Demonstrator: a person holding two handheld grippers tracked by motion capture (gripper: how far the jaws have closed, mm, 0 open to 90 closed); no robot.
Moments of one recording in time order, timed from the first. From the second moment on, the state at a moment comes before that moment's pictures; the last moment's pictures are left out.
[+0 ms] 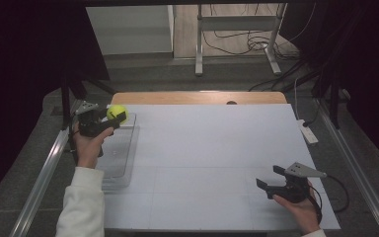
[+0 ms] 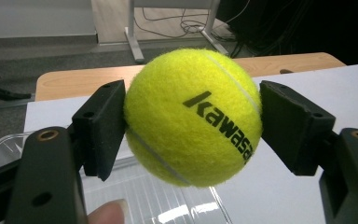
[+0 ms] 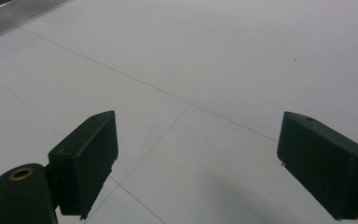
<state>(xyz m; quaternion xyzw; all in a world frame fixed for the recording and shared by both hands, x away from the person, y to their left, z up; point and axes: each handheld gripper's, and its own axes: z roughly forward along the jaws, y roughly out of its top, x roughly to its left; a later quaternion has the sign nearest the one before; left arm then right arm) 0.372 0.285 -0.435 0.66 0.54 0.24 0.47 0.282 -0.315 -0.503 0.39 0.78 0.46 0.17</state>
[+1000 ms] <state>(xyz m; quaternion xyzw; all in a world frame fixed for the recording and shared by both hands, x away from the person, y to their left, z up) 0.392 0.299 -0.445 0.66 0.58 0.25 0.41 0.283 -0.315 -0.504 0.39 0.78 0.46 0.17</state>
